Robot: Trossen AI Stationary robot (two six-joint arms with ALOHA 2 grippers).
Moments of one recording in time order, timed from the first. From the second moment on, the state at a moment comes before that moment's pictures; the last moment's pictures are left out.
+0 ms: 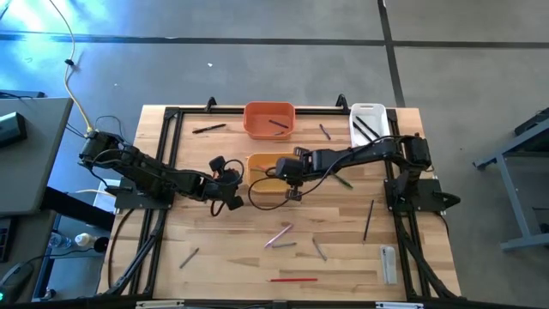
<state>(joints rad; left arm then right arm) -0.07 1.41 0.54 -0.09 -0.66 -0.31 -0.02 1.87 1.33 -0.63 0.24 0.07</state>
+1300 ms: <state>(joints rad) -0.05 1.41 0.54 0.03 -0.48 -0.26 -0.01 1.66 0.95 -0.36 0.26 0.16</state>
